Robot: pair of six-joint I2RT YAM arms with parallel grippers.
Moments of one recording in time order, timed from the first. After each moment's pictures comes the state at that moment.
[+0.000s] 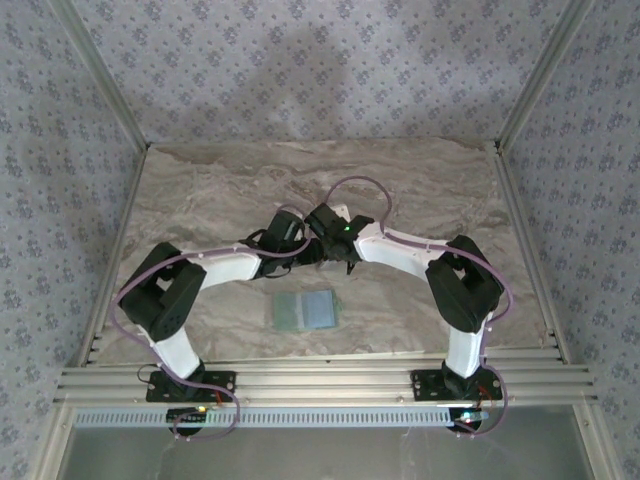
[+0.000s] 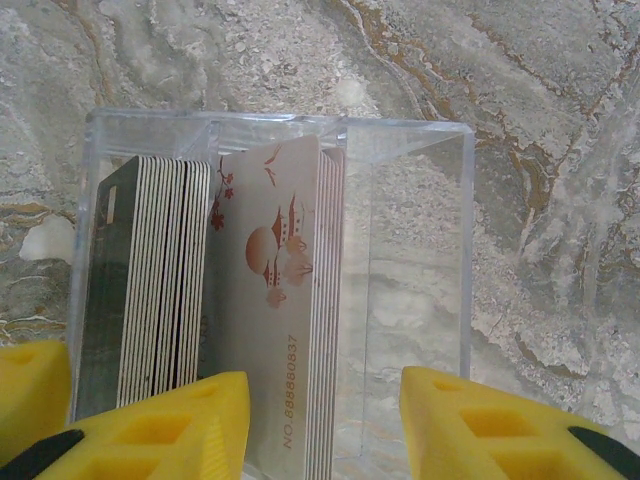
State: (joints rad) left arm -0.68 1.73 0.90 0.03 0.11 -0.73; right arm 0.81 1.84 1.30 -0.64 0.44 0.45
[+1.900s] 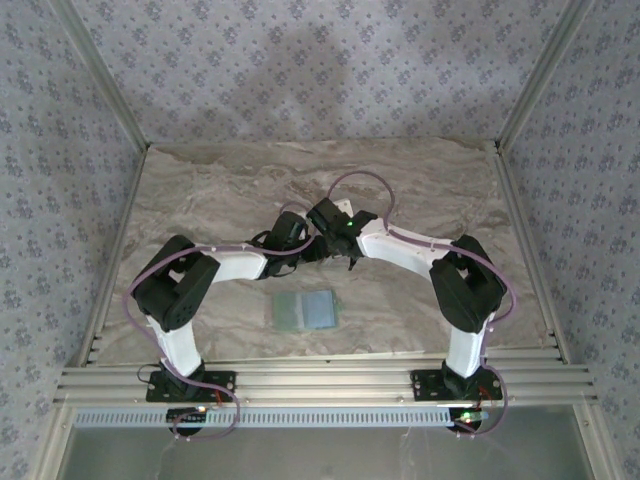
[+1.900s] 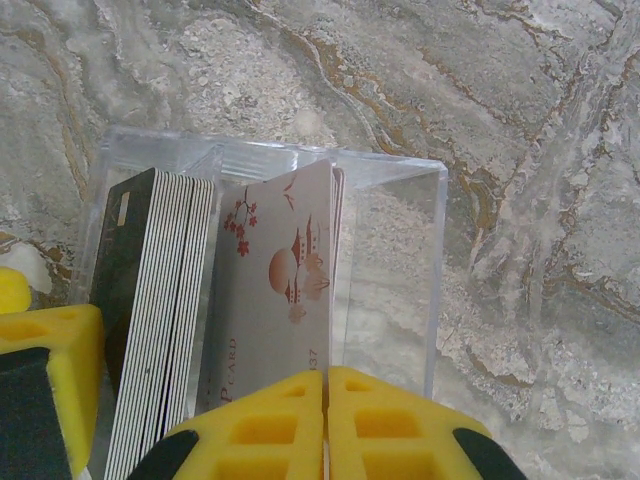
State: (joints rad) left arm -0.68 1.81 0.89 0.18 0.10 -0.75; right arm 0.78 1.83 1.32 -0.66 0.47 0.43
